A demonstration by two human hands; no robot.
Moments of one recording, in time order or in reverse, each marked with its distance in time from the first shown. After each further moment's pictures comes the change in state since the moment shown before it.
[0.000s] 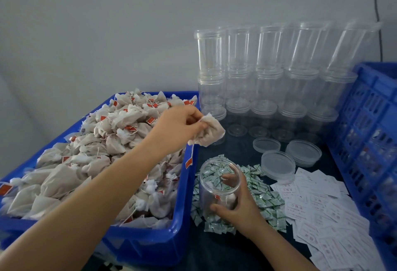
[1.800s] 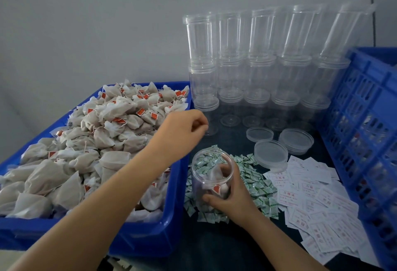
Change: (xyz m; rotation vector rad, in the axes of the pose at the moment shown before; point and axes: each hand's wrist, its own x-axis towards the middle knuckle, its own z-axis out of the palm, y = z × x) left_hand -0.010 0.002 0.030 0.143 -0.029 0.100; right_hand 0.000 0.003 0.000 -0.017 -0.007 0.011
